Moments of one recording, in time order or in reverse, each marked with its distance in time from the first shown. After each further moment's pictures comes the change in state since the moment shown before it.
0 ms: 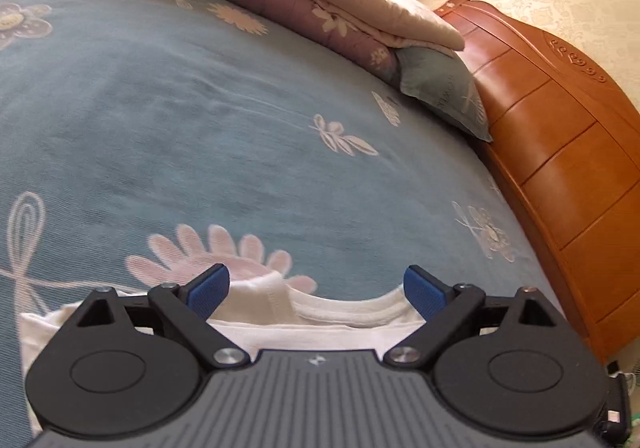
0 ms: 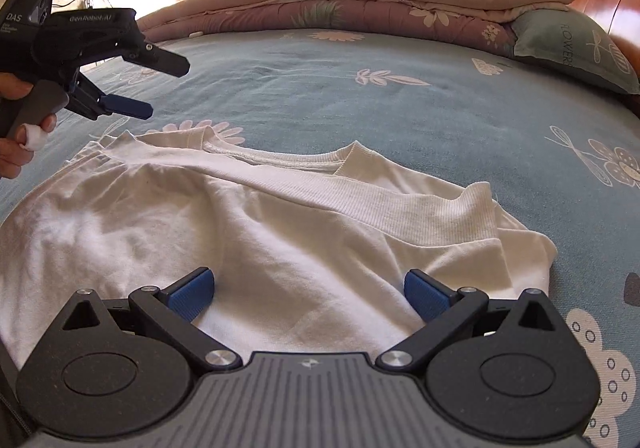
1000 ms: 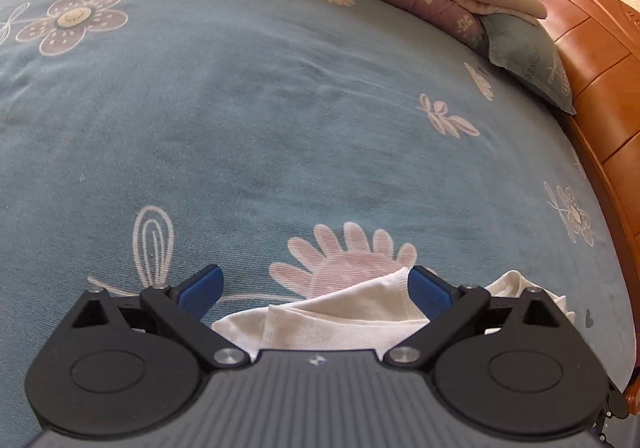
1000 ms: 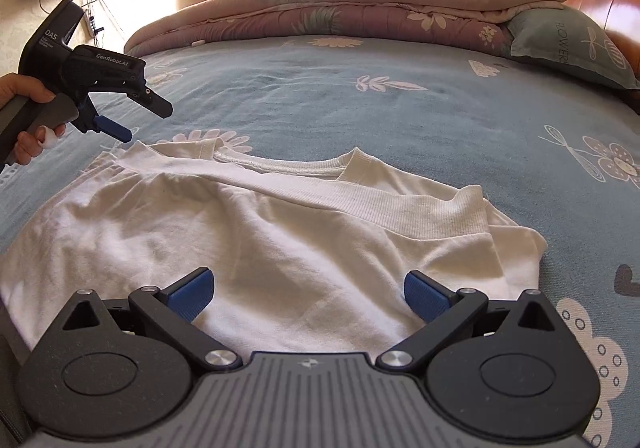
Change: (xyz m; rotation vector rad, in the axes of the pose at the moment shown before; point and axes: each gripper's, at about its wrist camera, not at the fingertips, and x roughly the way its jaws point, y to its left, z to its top) left arm -0.027 0.041 0.032 0.005 0.107 0.270; right arm -0.021 -0.001 0.001 0.046 -0.018 0.013
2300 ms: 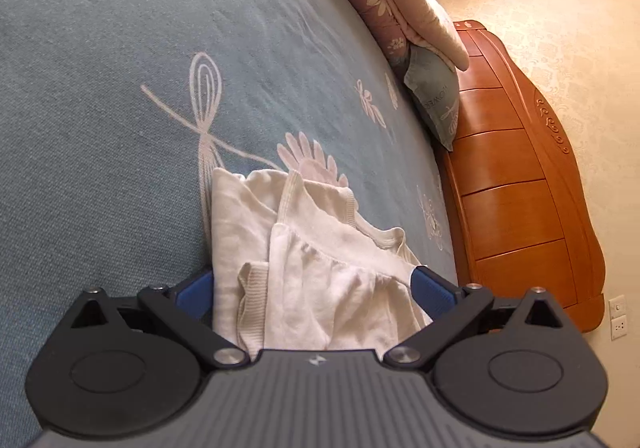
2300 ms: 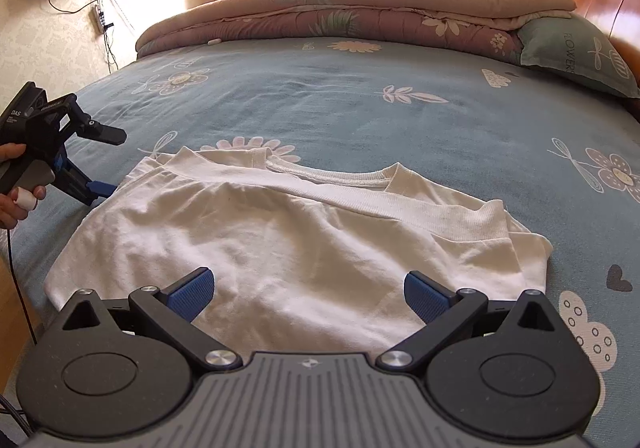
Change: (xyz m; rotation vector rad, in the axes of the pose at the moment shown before) left arm -0.005 0.102 -0.073 -0.307 0.091 -0.551; right arm -0.033 0.048 0.014 -0.033 0.040 0.011
